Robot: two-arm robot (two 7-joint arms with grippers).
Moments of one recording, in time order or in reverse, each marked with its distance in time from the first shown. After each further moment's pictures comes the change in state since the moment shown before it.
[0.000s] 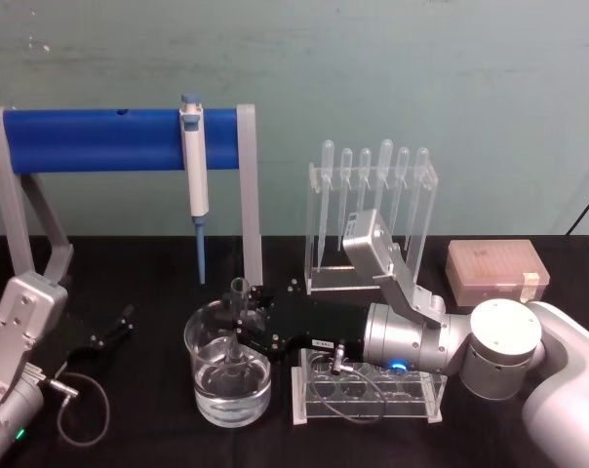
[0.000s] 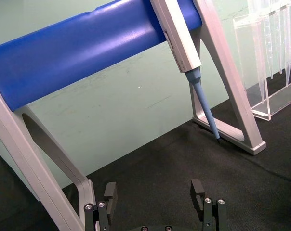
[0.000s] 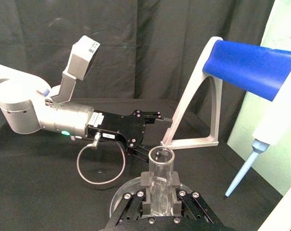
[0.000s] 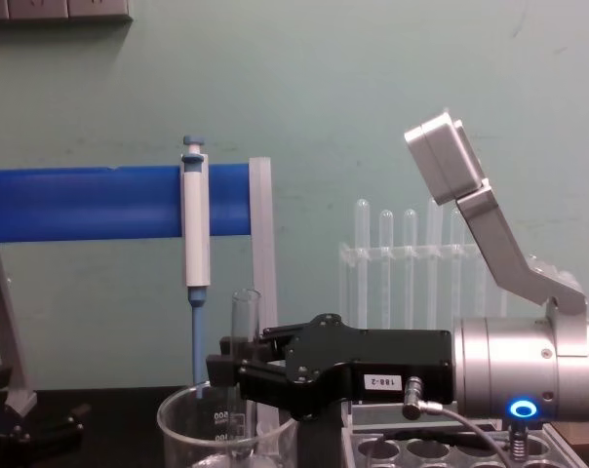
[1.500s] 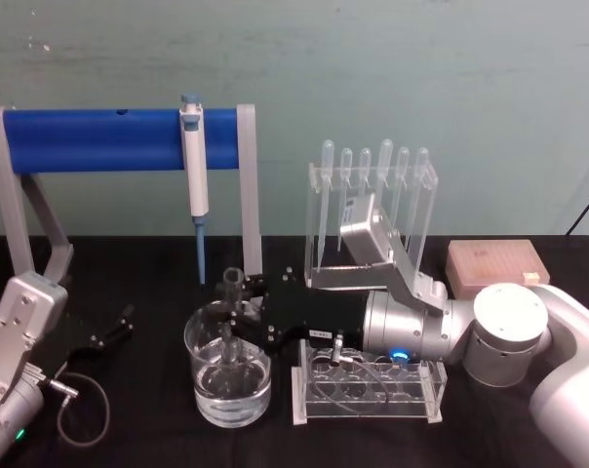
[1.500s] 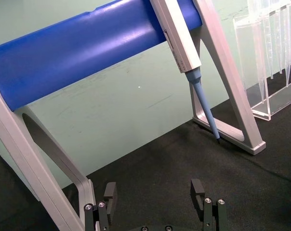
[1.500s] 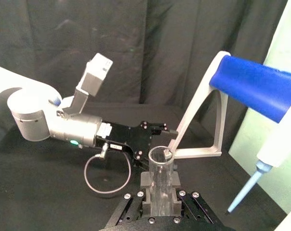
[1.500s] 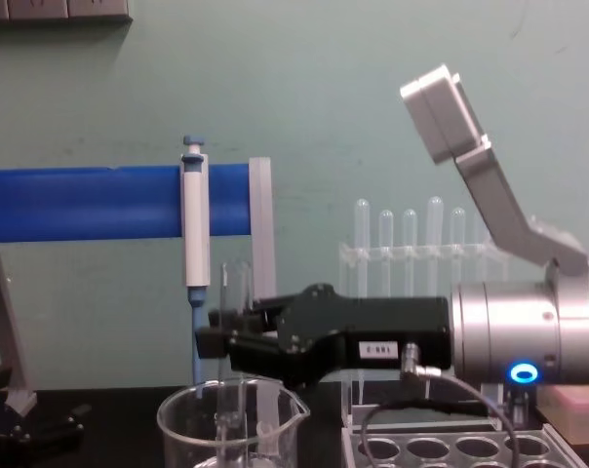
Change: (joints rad) left arm 0.000 0.000 0.000 0.000 0.000 0.000 0.000; right arm 0.000 0.030 -0.002 -0.099 -0.004 0.050 -0.006
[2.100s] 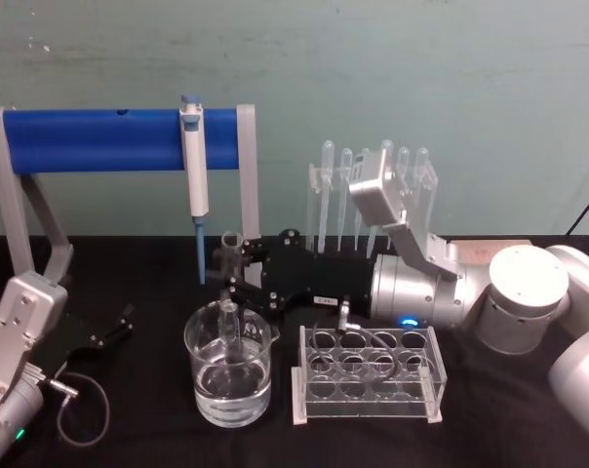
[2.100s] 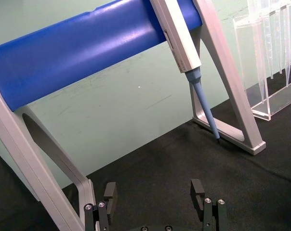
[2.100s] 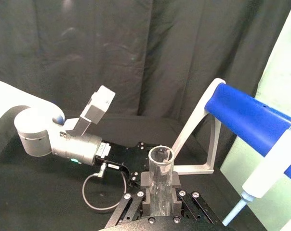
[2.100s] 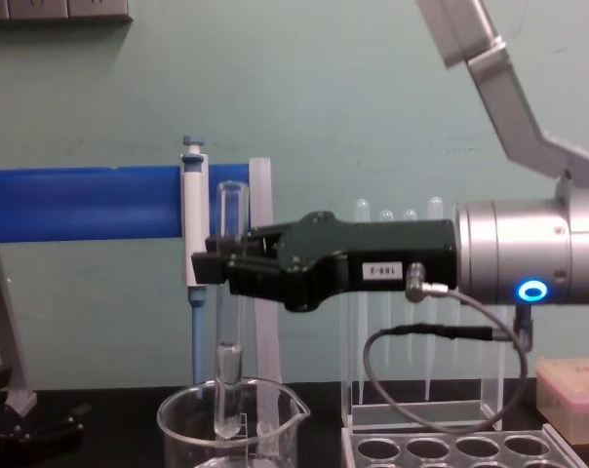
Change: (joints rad) left arm 0.000 0.000 0.000 0.000 0.000 0.000 0.000; right arm 0.032 0.049 0.001 -0.121 0.023 0.063 -0.016
